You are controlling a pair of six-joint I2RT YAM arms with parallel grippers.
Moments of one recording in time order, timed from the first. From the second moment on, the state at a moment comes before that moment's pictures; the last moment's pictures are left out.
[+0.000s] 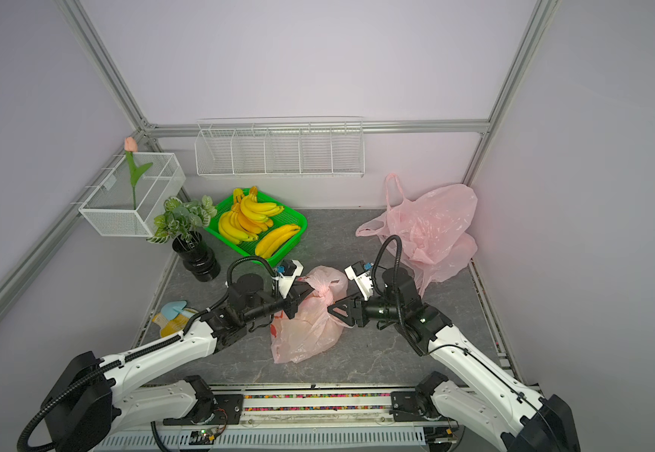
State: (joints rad) left arm -0.81 1.18 0.61 0.31 0.26 -0.08; right arm 0.60 0.91 0.66 -0.23 -0.69 0.47
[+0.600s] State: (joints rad) left arm -0.81 1.20 0.62 0.29 0.27 -0.08; right arm 0.63 0.86 0.62 -0.30 -0.56 0.34
